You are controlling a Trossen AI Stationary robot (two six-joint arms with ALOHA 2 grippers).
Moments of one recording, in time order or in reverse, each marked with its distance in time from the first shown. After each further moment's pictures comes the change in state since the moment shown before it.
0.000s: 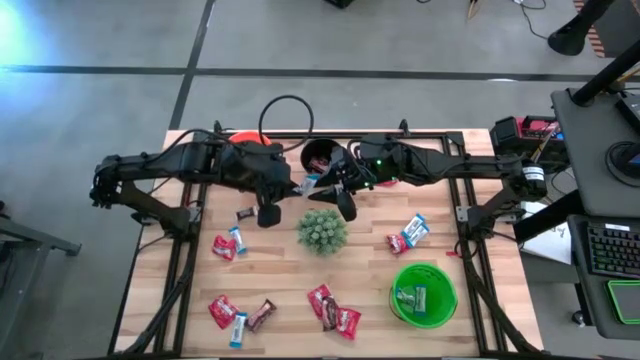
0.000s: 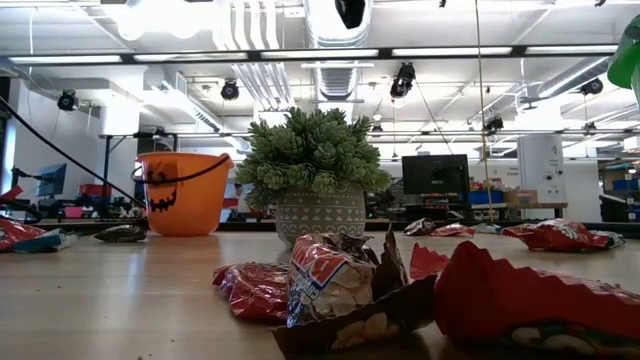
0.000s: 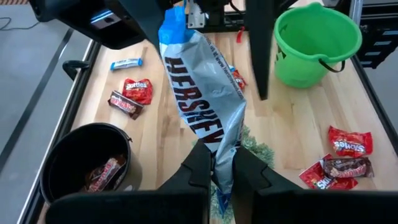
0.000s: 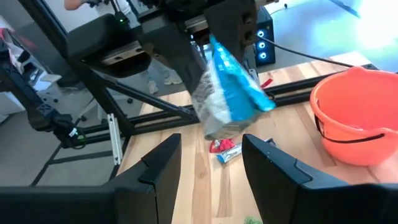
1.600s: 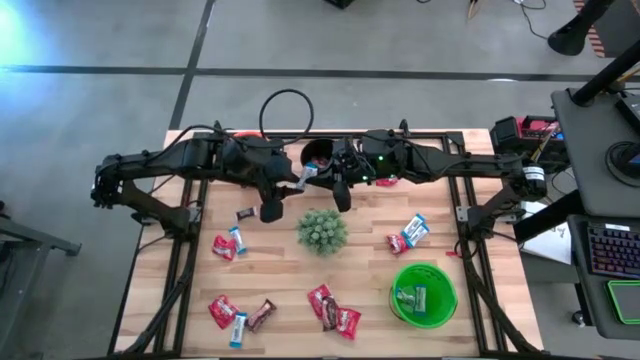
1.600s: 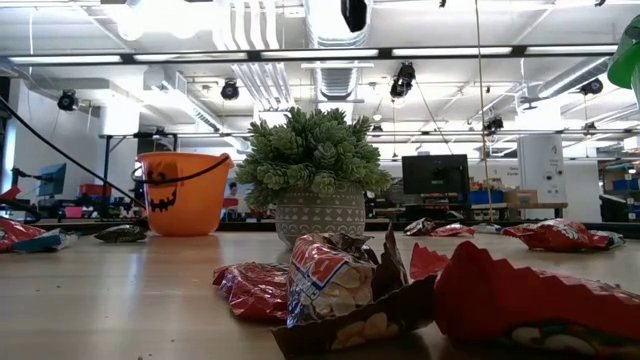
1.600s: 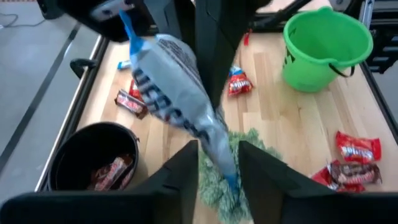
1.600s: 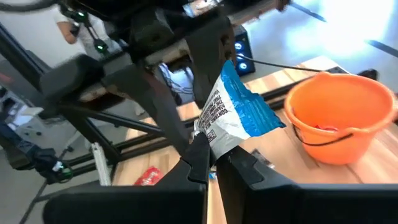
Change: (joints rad) left arm 0.030 0.006 0.009 -0.001 0.012 0.003; right arm -0.020 -0.006 0.001 0.033 0.093 0.090
